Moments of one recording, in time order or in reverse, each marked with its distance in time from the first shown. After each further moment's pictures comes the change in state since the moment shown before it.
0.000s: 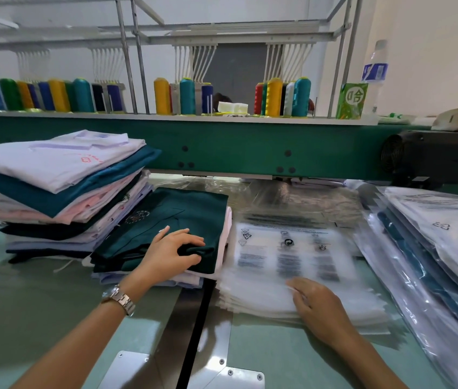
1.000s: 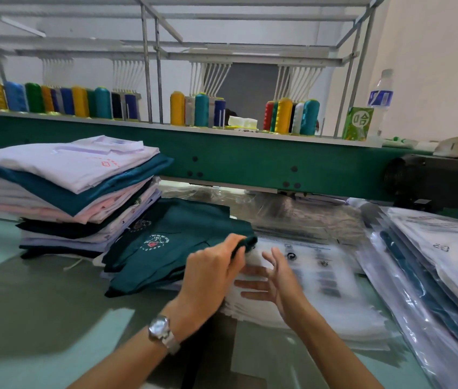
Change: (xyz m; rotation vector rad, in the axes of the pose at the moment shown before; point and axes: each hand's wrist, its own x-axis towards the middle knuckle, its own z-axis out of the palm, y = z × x) left_hand -0.047 0.107 0.011 0.152 0.515 0.343; right_hand 0.045 -0.112 -0.017 1.305 -0.249 0.447
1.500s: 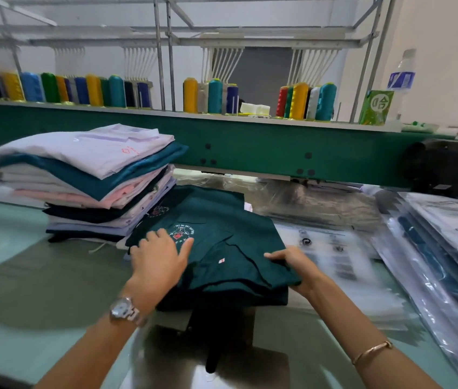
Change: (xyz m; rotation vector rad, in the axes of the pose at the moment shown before) left_hand -0.031 -0.087 -0.047 0.638 -0.450 -0.666; right_hand 0.016 -0.001 0.004 0.048 0.024 0.189
